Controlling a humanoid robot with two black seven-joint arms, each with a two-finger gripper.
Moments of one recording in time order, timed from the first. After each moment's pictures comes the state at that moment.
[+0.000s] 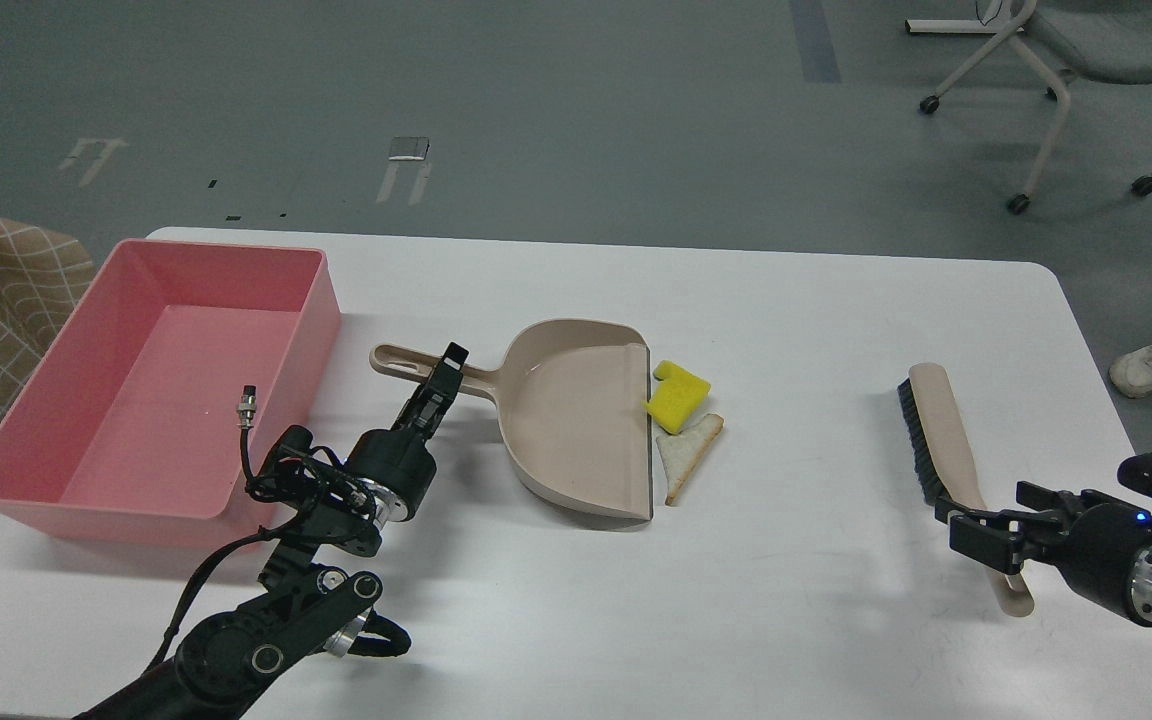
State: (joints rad) left arm -0.24 0.15 -0.79 -1.06 1.34 0.42 -0.30; right arm -0.11 -0.69 1.29 1.63 -2.18 0.49 0.15
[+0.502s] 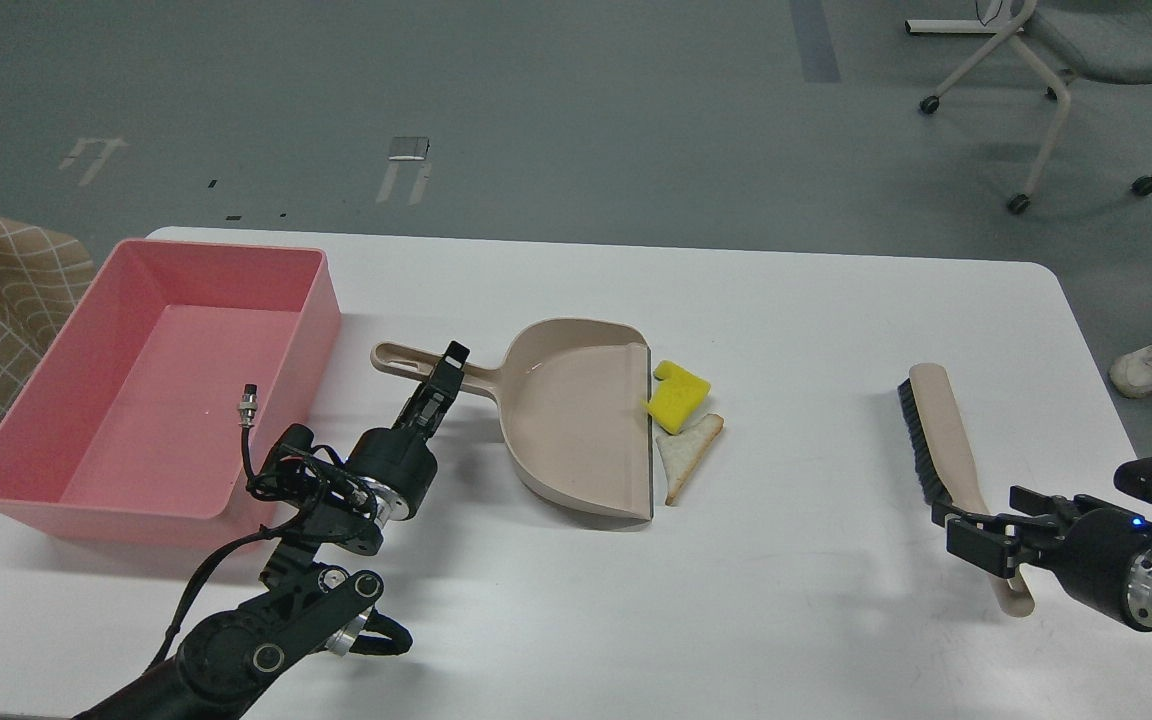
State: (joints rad) left arm -0.24 0.15 -0.79 -1.06 1.34 0.42 -0.30; right arm -0.12 -0.69 1.29 1.63 -2.18 0.49 0.15
